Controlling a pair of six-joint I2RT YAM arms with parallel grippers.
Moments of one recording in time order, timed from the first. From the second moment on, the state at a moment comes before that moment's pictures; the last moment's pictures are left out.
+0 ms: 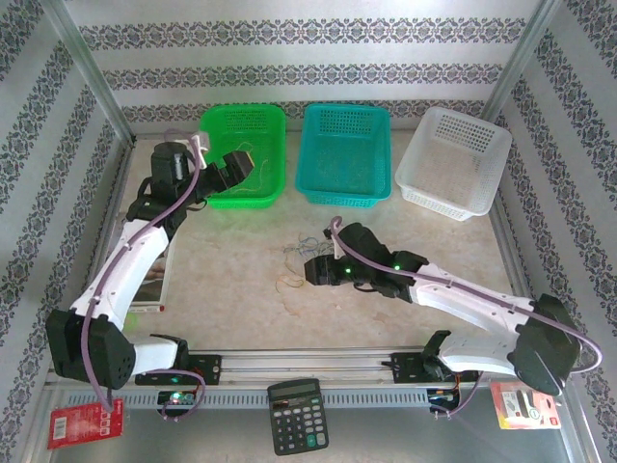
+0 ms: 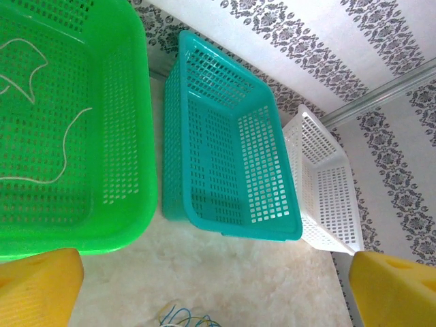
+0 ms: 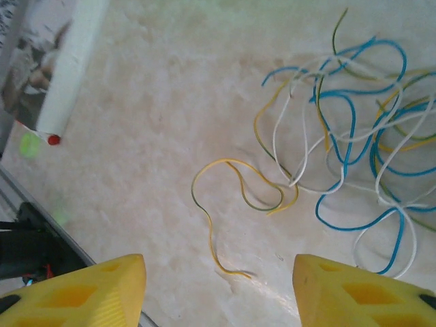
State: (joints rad) left arm -0.15 1.27 1.12 -0.28 0.39 -0.64; right arm 0.86 1.20 0.76 -0.34 -0.17 0.67
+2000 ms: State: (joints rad) left arm 0.02 1.21 0.89 -0.20 0.47 -0.71; right arm 1.12 1.83 1.12 -0.65 -0.06 0.45
